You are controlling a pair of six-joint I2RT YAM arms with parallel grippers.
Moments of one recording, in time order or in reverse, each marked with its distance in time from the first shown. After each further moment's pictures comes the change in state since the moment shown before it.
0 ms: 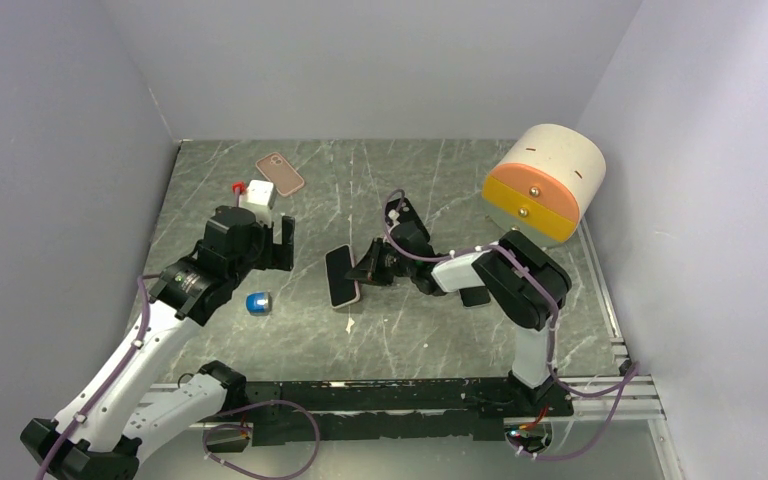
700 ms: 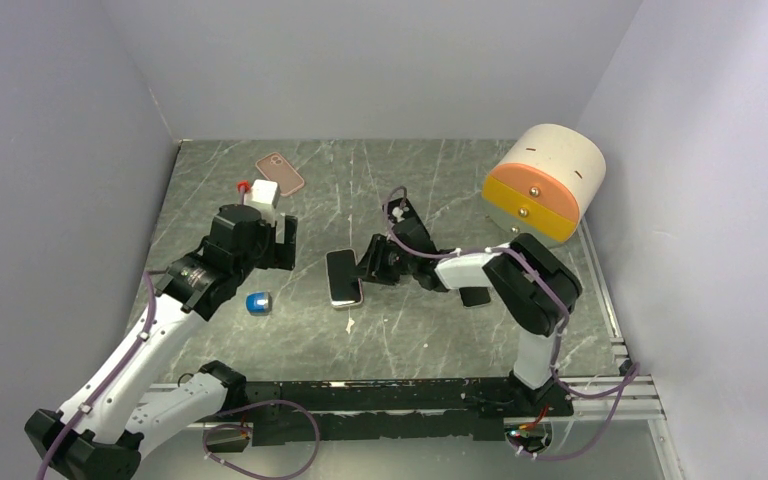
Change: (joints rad) left arm 0.000 0.034 0.000 -0.001 -0.016 0.003; right arm -0.008 -0.027 0.021 -0.125 0.063 -0.056
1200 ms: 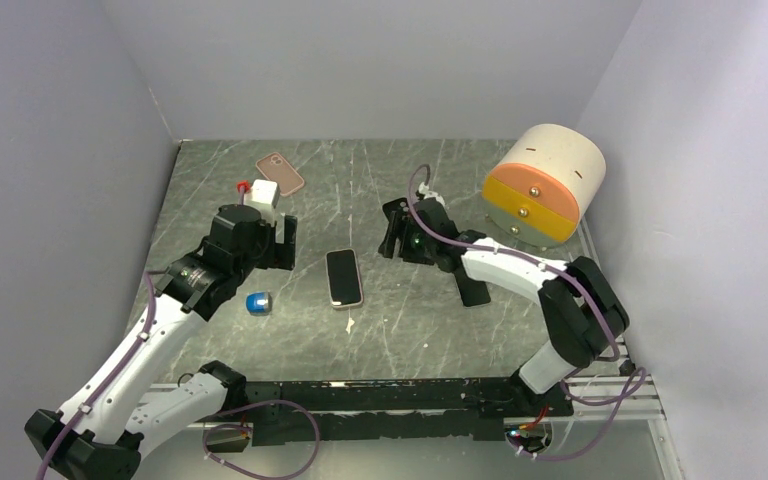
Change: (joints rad) left arm 0.000 0.000 0.000 0.000 -0.004 0.000; right arm -0.065 -0.290 0.055 -0.422 0.290 -0.208
